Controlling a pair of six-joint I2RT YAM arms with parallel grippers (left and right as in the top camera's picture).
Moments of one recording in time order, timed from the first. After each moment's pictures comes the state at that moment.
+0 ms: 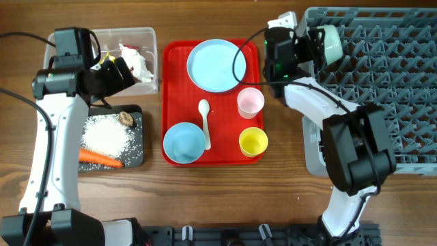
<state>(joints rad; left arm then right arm) 0.09 1.52 1.39 -0.96 -0.01 -0.36 0.33 1.99 1.24 0.28 0.96 -0.50</state>
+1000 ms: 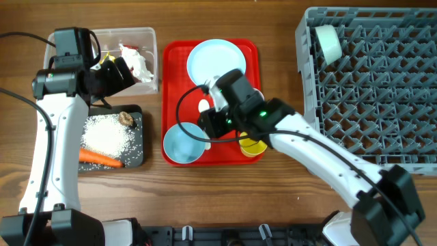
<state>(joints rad) 0.09 1.52 1.39 -0.96 -0.01 -0.36 0.71 1.63 1.18 -0.52 -0.28 0.31</state>
